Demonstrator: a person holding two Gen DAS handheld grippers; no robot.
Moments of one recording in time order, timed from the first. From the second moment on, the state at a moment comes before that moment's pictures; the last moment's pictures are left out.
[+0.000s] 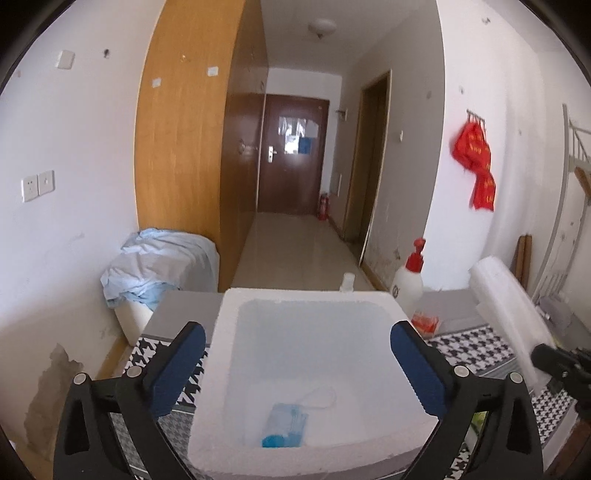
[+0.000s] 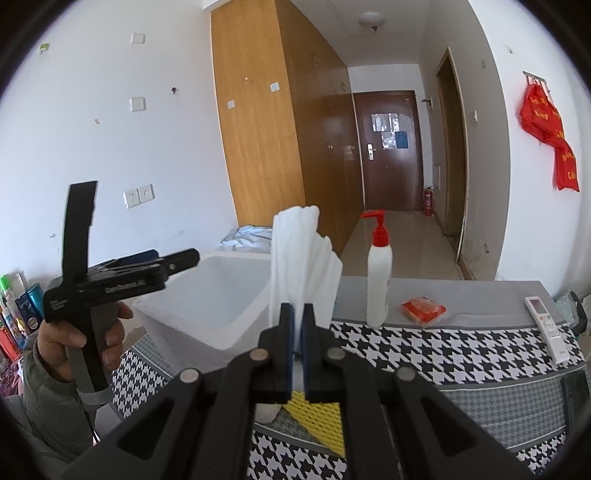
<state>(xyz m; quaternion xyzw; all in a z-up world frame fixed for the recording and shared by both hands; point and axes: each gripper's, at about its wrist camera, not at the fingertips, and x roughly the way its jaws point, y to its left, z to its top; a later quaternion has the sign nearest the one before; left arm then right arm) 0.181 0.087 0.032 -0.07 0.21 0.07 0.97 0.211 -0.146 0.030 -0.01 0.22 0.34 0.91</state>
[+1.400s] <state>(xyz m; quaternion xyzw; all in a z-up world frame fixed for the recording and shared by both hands) 0.111 0.135 0.031 -0.07 0.17 0.12 0.98 0.227 -0.043 0.040 -0.06 0.24 0.39 0.89</state>
